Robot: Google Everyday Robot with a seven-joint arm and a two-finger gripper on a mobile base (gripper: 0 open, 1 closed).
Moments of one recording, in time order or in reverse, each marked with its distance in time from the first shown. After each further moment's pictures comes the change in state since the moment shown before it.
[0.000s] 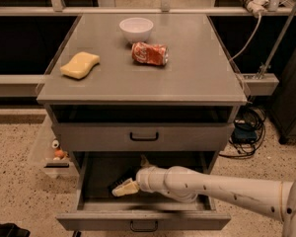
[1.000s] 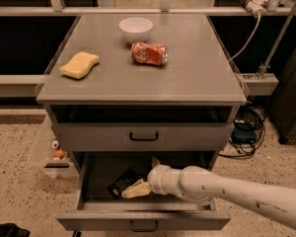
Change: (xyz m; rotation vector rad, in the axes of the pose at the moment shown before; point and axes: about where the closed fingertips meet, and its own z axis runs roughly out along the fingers) arm -0.003 -0.003 -0.059 -0.009 0.014 0.077
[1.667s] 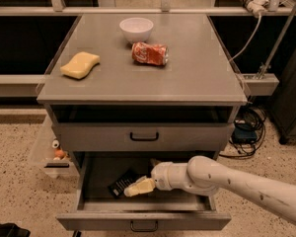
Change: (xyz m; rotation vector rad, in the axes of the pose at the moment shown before) arm -0.006 0.010 -0.009 -0.178 0.012 0.137
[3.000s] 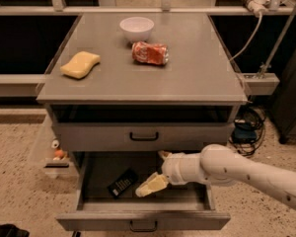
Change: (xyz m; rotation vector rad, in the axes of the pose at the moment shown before) arm -0.032 0.014 -0.071 0.054 0.094 -0.192
